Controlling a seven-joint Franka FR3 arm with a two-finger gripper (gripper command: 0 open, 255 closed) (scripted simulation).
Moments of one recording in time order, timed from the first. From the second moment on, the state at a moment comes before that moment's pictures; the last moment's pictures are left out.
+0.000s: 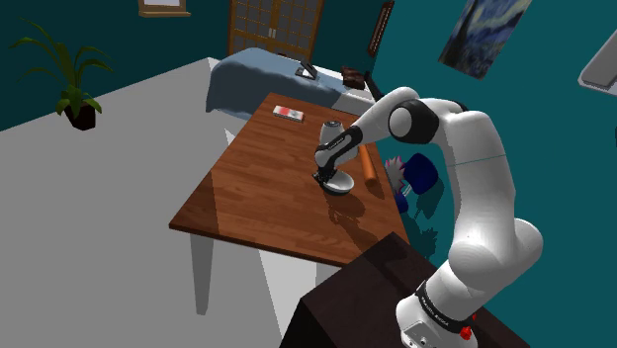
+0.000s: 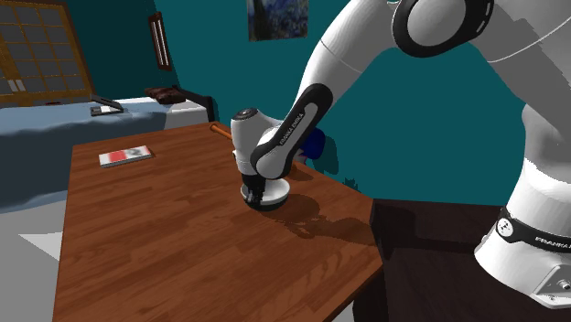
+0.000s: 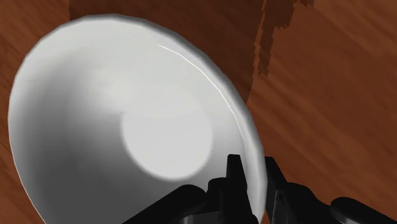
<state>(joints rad) -0.18 0.82 -0.12 -1.71 -0.23 2.56 0.06</state>
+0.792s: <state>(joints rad) -0.18 0.76 -0.12 -1.73 -0.22 2.52 0.05</state>
